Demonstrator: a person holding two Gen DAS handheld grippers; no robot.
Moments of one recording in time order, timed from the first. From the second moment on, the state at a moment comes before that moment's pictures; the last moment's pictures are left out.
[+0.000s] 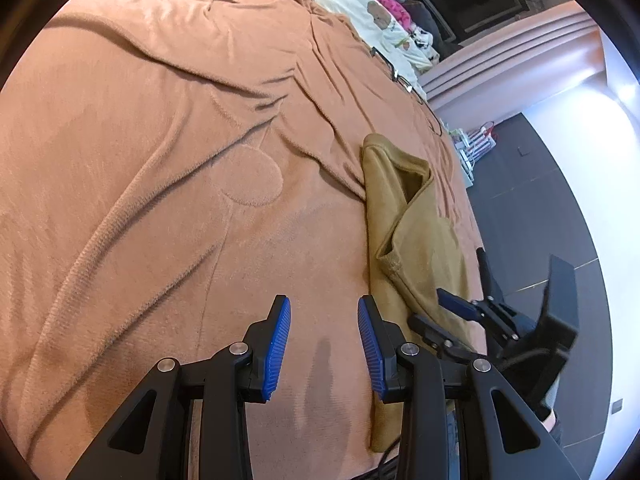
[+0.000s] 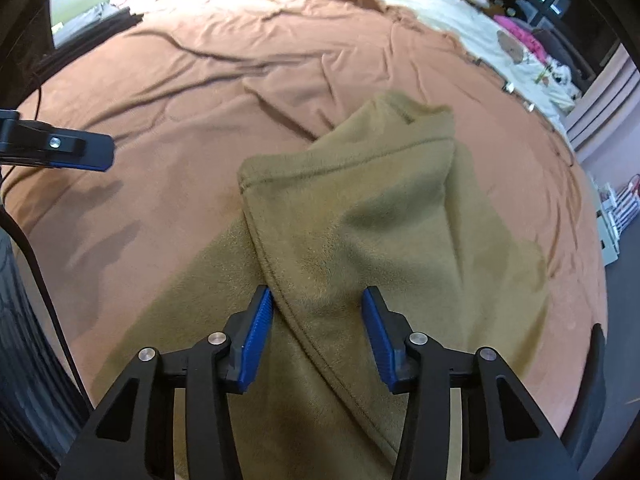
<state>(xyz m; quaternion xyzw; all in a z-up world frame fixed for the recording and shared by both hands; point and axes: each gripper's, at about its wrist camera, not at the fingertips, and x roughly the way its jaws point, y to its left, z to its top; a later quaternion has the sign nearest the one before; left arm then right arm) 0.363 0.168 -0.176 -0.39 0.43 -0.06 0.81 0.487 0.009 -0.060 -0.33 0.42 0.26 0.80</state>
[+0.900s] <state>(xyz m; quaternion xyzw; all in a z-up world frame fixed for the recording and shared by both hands) 0.409 0.122 -0.161 -0.32 0.47 -0.06 0.82 0.580 -0.125 0.005 -0.06 0.42 0.28 0.86</state>
